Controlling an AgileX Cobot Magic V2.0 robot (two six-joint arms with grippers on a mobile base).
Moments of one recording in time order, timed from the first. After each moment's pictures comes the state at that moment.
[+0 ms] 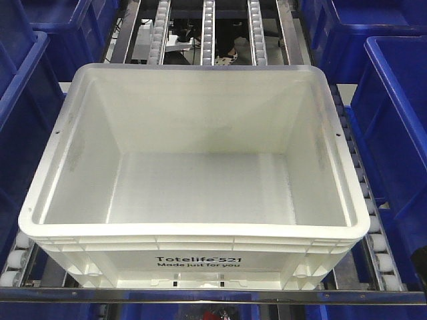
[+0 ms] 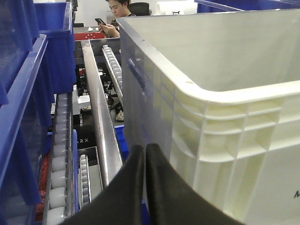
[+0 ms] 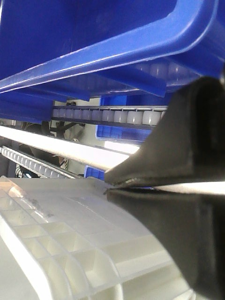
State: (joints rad) left arm -0.23 -0.01 0.03 -0.10 0.13 0.08; right arm 0.22 -0.01 0.03 0.20 0.12 -0.26
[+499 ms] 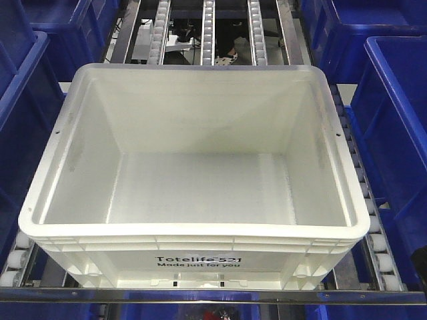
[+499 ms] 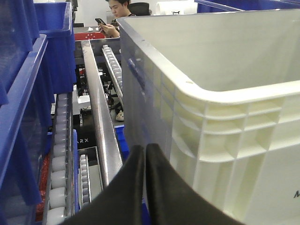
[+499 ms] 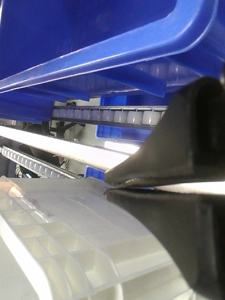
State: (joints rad) left arm -0.23 -0.01 0.03 -0.10 0.13 0.08; right arm 0.22 -0.01 0.03 0.20 0.12 -0.26
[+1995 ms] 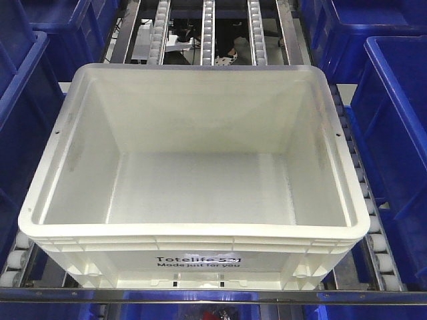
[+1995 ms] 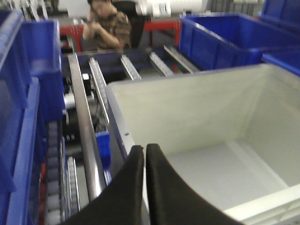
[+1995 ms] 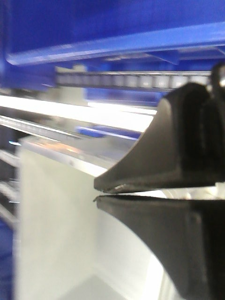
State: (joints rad) left arm -0.23 0.34 -0.65 -0.14 0.57 0.07; right arm 0.22 0.29 -0.56 0.32 0.55 -0.19
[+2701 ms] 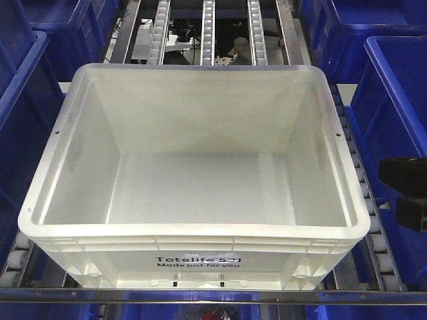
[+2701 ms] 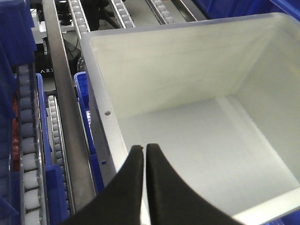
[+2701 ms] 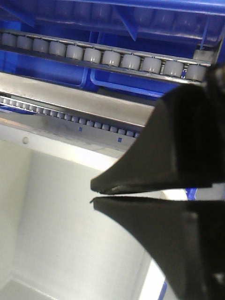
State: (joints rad) left arm -0.23 0.66 -0.80 -0.20 0.67 0.07; right arm 0.22 0.74 -0.80 0.37 0.73 -0.20
